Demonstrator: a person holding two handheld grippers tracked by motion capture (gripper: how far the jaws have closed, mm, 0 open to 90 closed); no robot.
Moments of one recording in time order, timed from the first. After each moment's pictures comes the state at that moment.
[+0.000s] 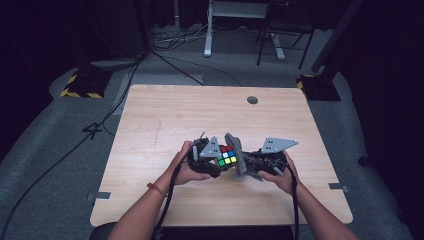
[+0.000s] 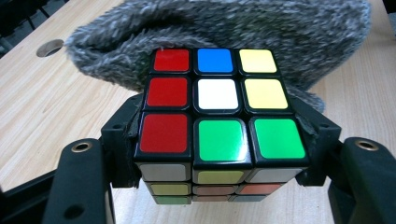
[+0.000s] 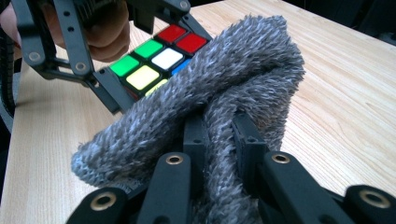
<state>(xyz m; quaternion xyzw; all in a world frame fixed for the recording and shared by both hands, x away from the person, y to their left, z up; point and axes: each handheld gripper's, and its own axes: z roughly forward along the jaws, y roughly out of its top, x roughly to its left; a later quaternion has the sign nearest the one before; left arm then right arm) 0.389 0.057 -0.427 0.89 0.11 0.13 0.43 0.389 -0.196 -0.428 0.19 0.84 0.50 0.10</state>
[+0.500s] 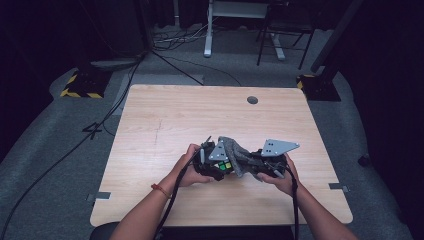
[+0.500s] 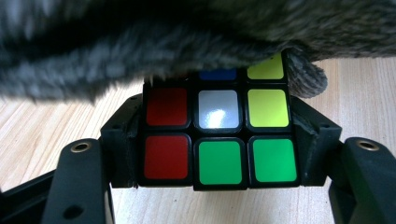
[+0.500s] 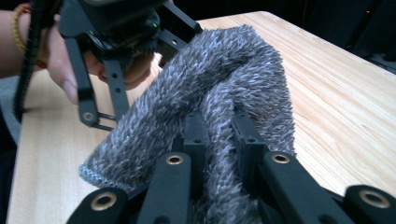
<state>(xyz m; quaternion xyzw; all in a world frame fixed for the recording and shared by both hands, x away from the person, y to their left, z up) 0.390 0.043 -0.440 0.90 0.11 0.13 0.39 0.377 -0.191 -0.417 0.17 0.84 0.51 0.13</state>
